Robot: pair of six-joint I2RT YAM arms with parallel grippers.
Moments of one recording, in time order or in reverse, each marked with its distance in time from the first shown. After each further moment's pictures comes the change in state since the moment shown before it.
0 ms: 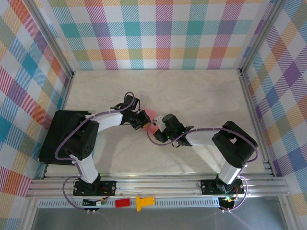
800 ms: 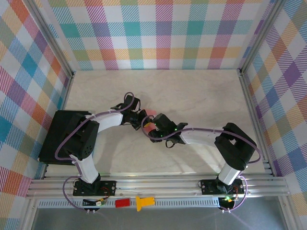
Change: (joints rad) left arm -0.006 0.000 0.000 0.008 0.003 -0.052; right arm 0.099 -0.002 0.188 -0.347 0.166 0.354
